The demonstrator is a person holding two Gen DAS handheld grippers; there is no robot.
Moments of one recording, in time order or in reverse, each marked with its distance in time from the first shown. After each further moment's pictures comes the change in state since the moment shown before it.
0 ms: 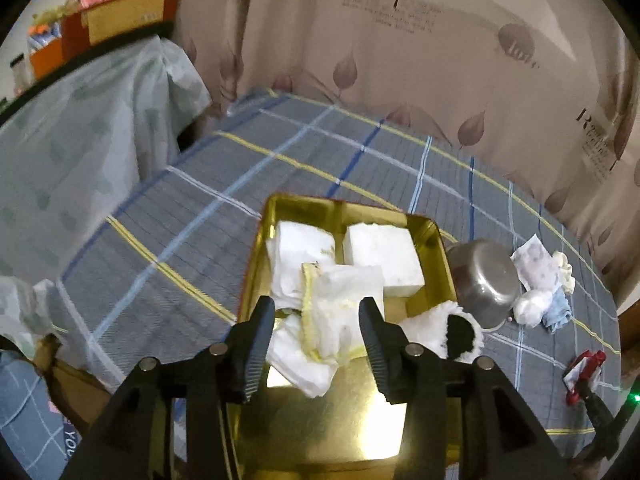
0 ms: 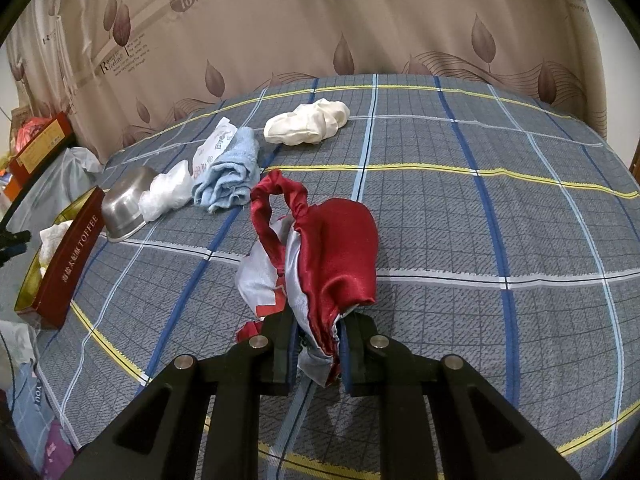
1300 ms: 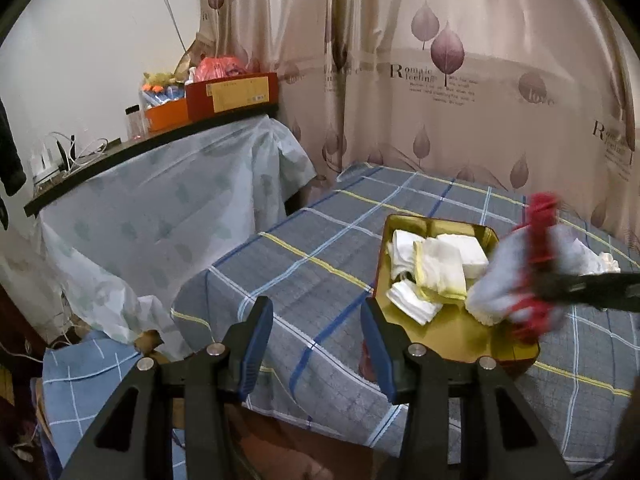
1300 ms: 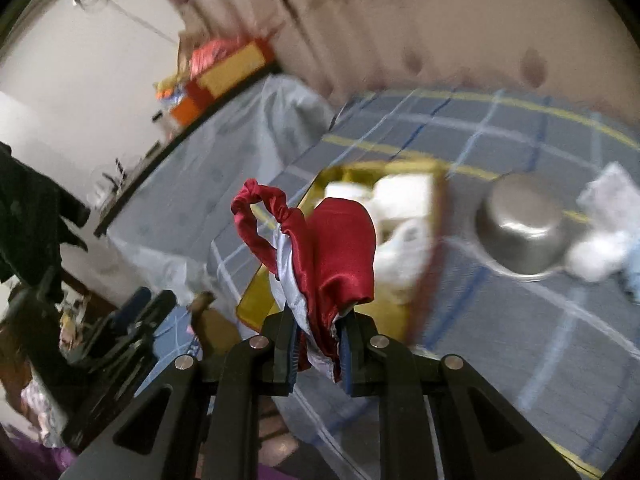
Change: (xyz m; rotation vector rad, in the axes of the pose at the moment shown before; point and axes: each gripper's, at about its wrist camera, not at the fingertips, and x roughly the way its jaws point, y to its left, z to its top) left arm -0.112 0.029 -0.115 -0.011 -0.335 0.334; right arm 0.004 0.326 0.027 -0.282 0.215 0.618
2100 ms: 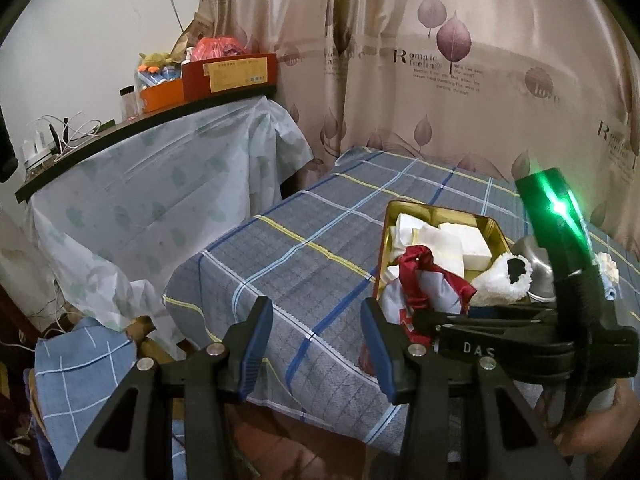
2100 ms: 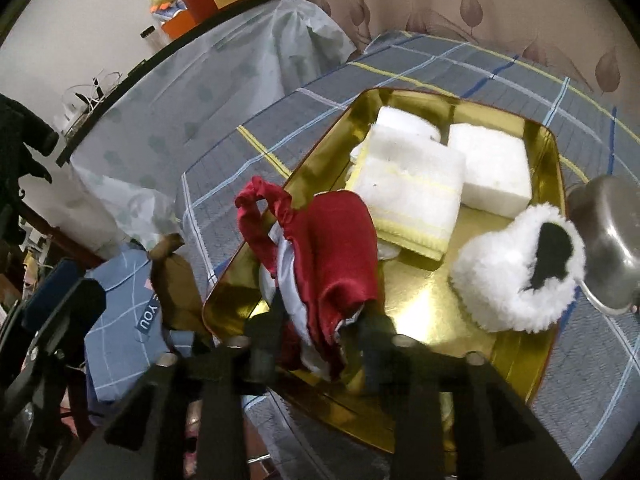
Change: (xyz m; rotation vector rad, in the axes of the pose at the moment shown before) left arm 0.014 0.007 0.001 -0.023 0.073 -0.025; right arm 0.105 0.030 -0.001 -0.149 0.193 -0.114
